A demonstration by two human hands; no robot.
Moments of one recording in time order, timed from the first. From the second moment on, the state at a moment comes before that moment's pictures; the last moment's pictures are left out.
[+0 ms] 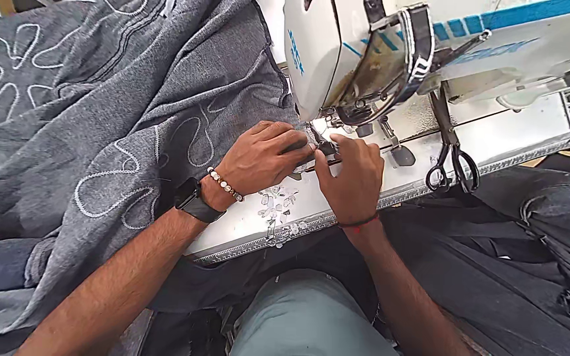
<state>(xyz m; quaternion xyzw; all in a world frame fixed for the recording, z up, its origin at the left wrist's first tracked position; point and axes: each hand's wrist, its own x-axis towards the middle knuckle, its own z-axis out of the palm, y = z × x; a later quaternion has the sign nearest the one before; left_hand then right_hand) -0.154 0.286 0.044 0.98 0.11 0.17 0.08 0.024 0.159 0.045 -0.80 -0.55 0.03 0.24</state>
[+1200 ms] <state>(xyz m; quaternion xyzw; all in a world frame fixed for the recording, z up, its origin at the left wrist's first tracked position) -0.139 0.294 0.046 0.98 0.07 0.17 -0.04 0.023 0.162 0.050 -0.83 -0.47 0.08 0.30</state>
